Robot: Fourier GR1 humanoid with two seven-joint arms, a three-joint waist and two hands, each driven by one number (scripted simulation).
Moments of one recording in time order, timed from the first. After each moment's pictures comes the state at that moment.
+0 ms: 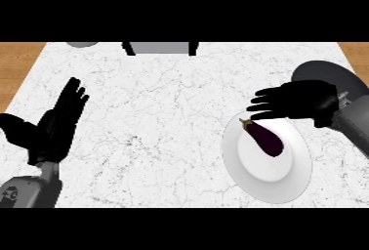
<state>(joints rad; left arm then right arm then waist) -0.16 0.35 -0.10 -1.57 0.29 0.24 0.17 -0.81 -0.77 0.73 -1.07 0.94 0.19 -0.93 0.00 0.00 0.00</state>
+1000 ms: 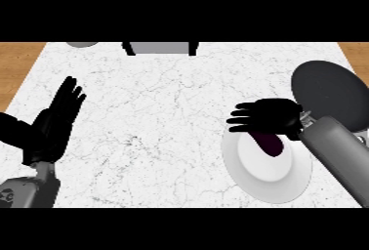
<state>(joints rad) -0.15 0.30 -0.03 -1.60 0.24 0.18 0.22 -0.67 -0.56 0.61 -1.14 1.22 0.28 -0.83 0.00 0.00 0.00</state>
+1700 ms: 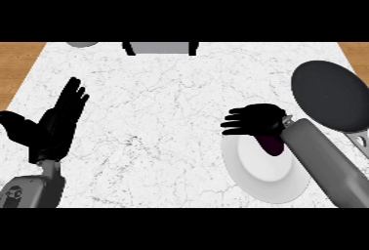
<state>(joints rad) -0.17 0.25 0.00 -1.56 0.20 0.15 0.21 -0.66 -0.39 0.52 -0.91 1.39 0.17 -0.89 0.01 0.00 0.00</state>
